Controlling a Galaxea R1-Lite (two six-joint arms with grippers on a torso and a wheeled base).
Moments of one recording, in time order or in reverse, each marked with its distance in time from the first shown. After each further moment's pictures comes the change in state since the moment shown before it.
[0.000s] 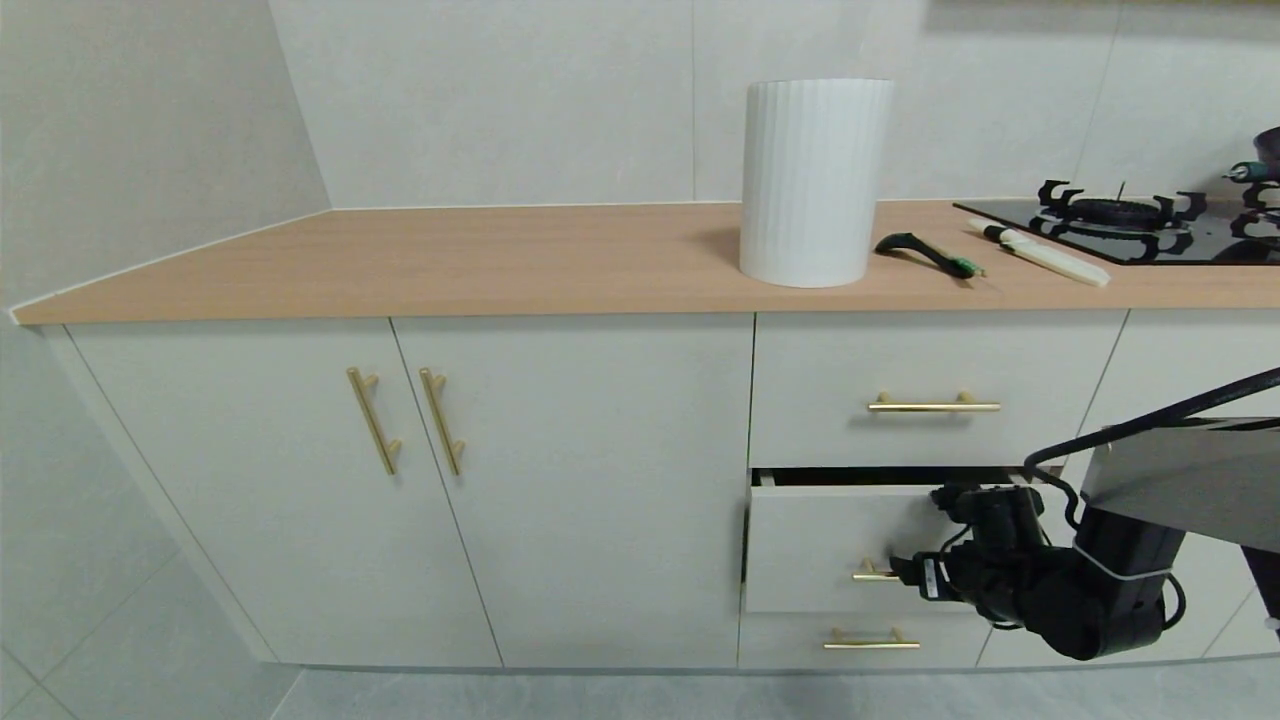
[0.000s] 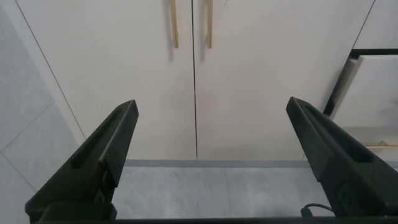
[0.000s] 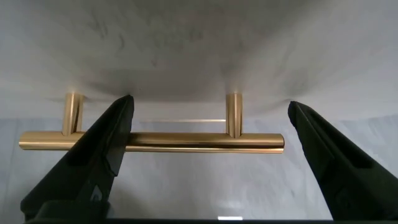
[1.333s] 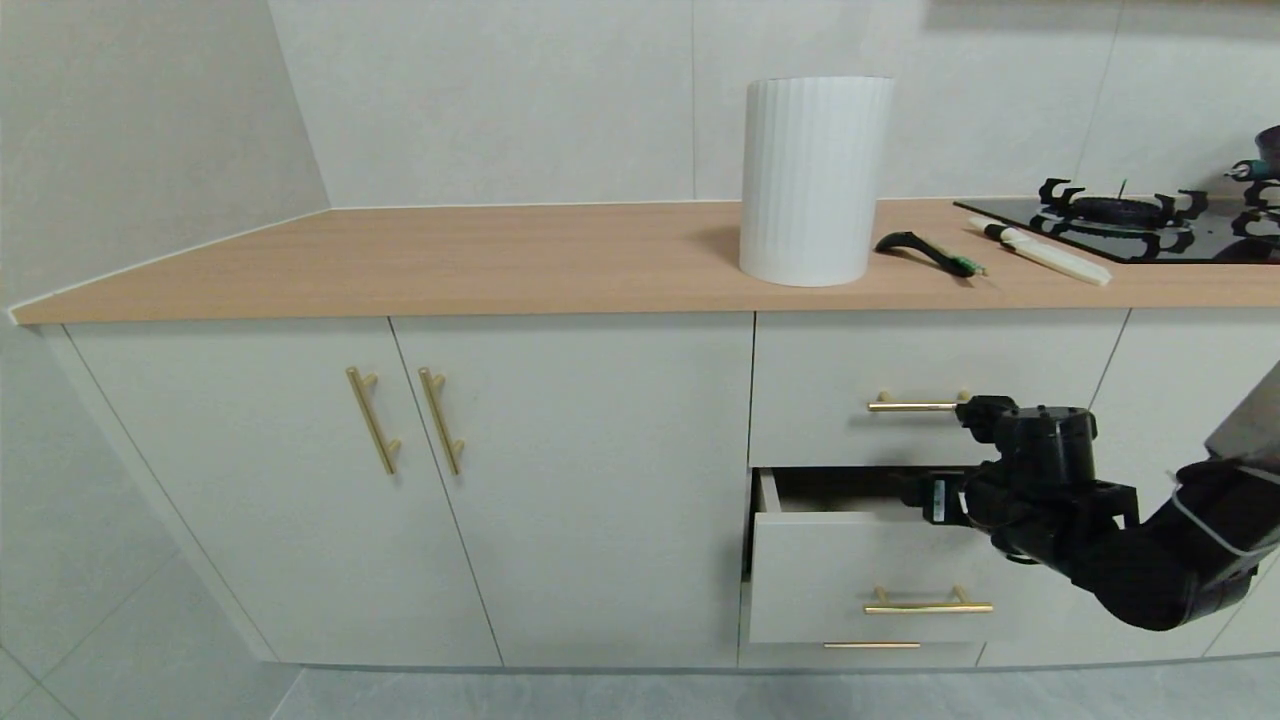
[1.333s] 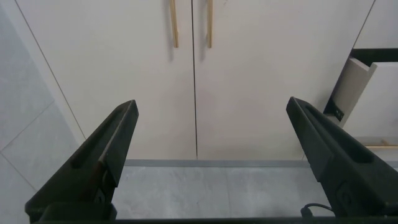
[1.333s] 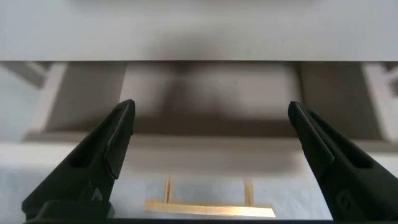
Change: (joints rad) left arm 0.000 0.000 0.000 0.000 0.000 0.000; right arm 0.070 -0.344 0.043 0.000 -0.043 0.041
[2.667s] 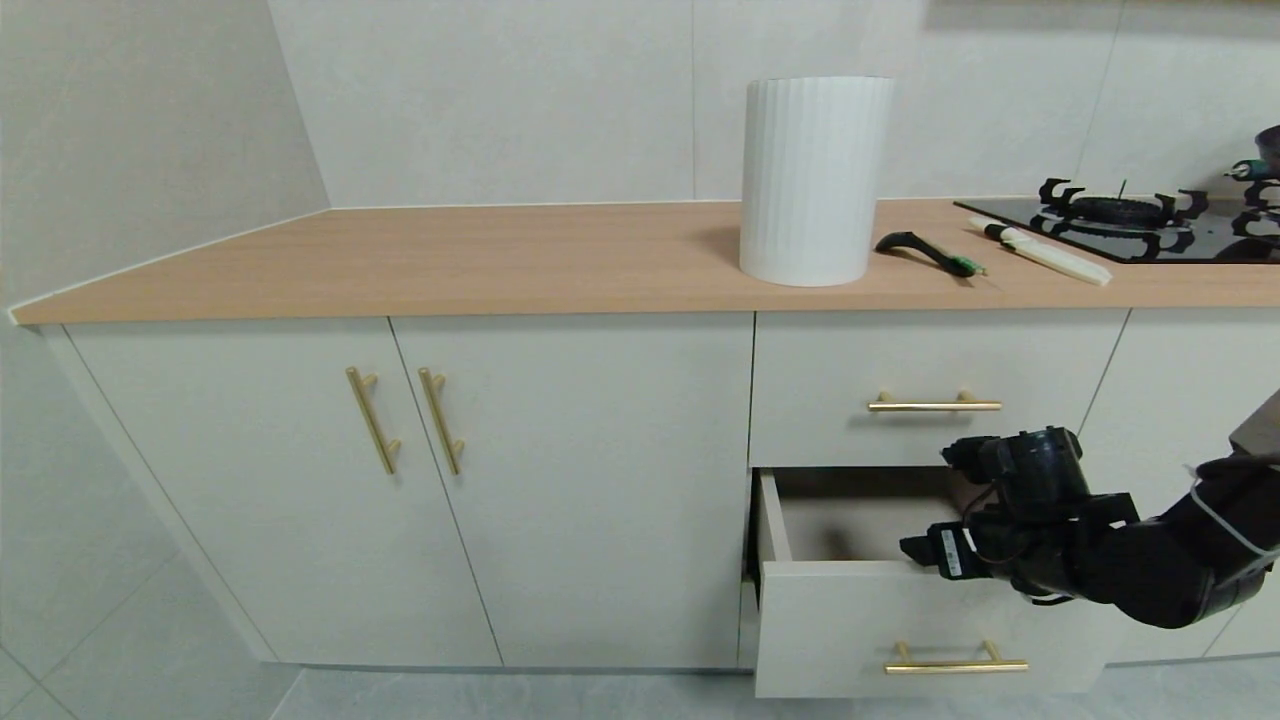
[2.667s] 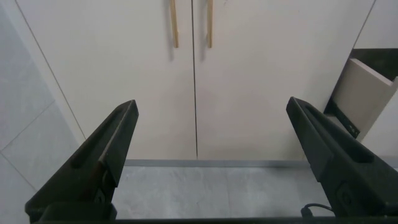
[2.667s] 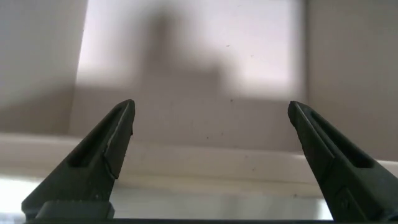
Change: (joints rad) left arm 0.000 0.000 0.000 0.000 0.000 0.000; right arm 0.019 -0.066 -0.001 0.365 -0.006 -0.056
